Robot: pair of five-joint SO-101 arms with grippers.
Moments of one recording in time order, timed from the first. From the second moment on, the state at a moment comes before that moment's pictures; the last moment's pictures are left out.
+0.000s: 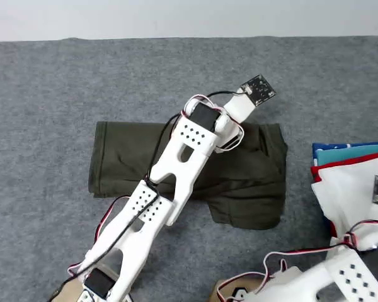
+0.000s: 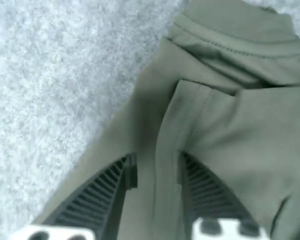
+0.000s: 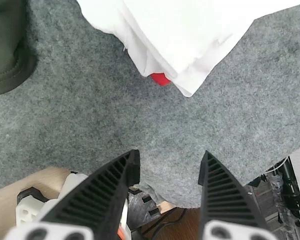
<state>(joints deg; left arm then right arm) 29.9 74.4 -92.9 97.3 -14.5 57.9 -60.1 42.9 99.3 37.7</state>
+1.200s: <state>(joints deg) 47.5 39.7 -36.2 98.9 -16.0 57.9 -60.1 44.7 97.8 37.7</state>
